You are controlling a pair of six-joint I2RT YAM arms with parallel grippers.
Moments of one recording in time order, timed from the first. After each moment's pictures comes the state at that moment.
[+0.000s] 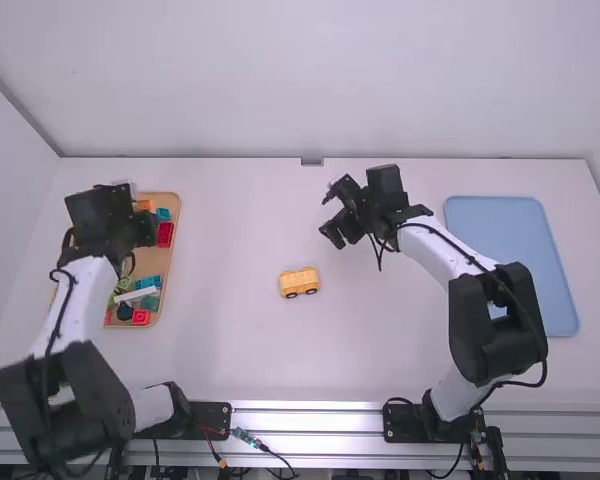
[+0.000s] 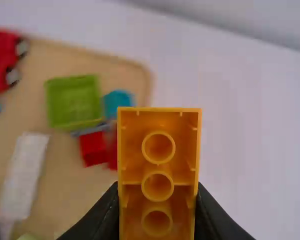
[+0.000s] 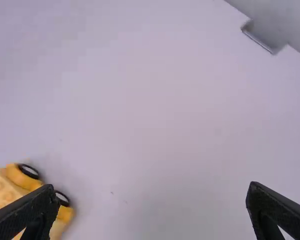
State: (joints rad) left arm 0.38 1.32 0.89 -0.29 0.30 0.04; right arm 0.30 1.76 1.15 -0.24 -0.45 -0.41
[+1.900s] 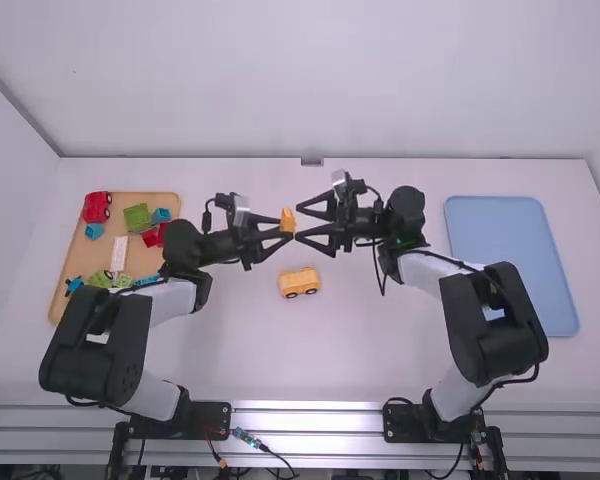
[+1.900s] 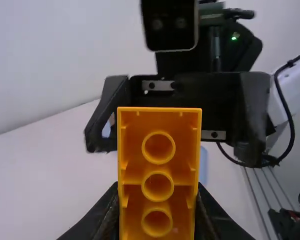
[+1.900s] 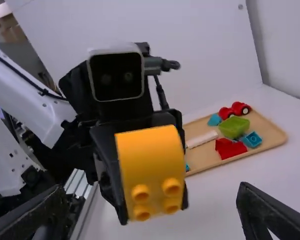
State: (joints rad) left arm -0.12 1.58 0.55 1.23 1.13 -0.46; right arm 0.30 1.76 0.84 1.08 -1.29 0.54
